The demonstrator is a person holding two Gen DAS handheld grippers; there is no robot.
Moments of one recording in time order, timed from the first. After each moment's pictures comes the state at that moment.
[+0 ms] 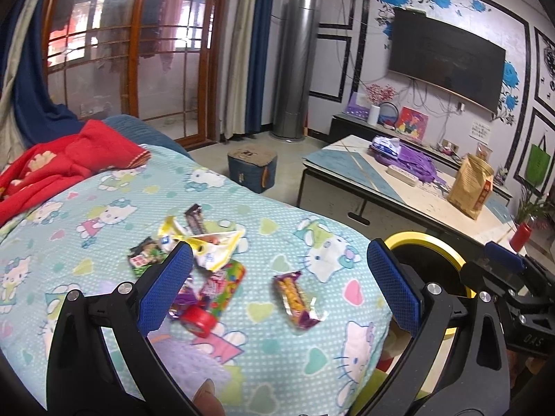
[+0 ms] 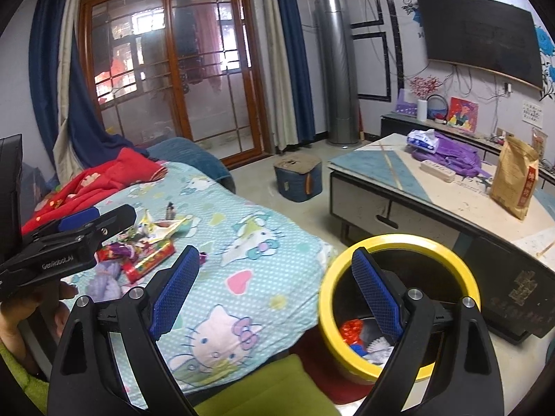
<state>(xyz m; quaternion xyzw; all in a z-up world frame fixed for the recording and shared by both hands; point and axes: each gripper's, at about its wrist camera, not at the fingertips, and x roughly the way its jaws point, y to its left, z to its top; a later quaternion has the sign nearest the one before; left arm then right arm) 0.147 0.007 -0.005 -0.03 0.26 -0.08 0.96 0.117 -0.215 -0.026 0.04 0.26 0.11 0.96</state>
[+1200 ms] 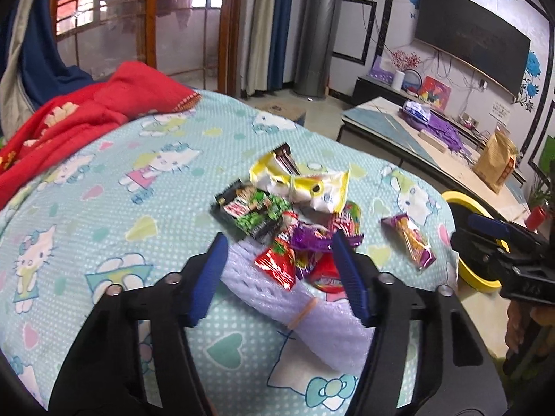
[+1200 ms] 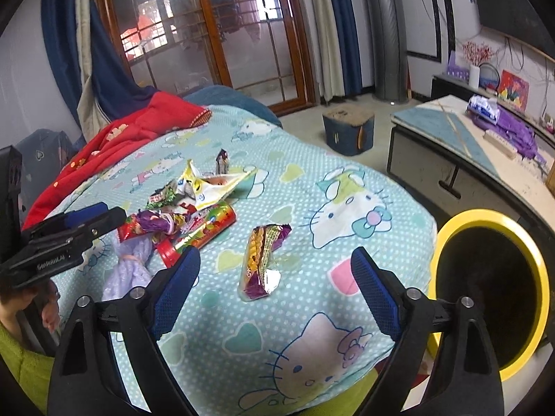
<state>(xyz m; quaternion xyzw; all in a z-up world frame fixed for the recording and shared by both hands) 0.162 0.113 -0.054 -0.03 0.36 -0.06 0.93 0.182 -0.123 -0.074 0.03 0.37 0.19 0.91</state>
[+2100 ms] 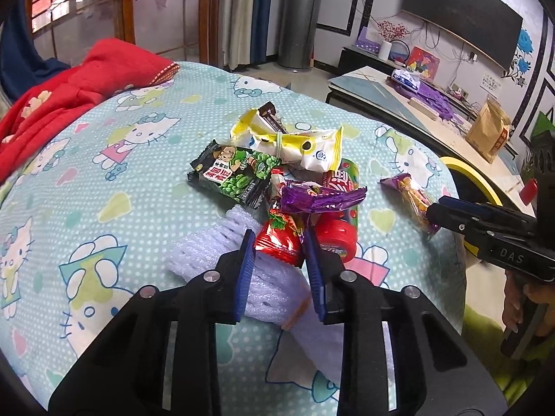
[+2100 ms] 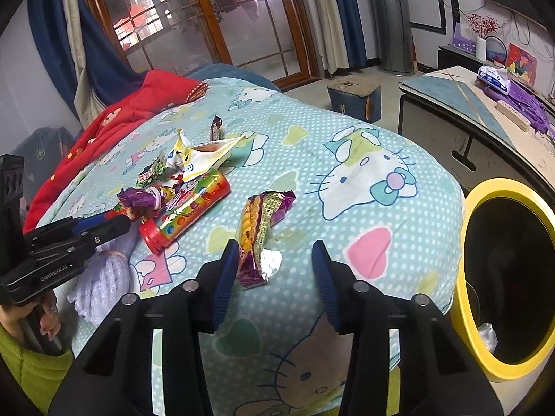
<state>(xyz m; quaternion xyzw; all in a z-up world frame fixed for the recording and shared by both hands) 0.171 0.108 -0.079 -0.01 0.41 -0.10 0.91 0.195 -0.120 -0.105 0.04 0.41 0.20 0.89</state>
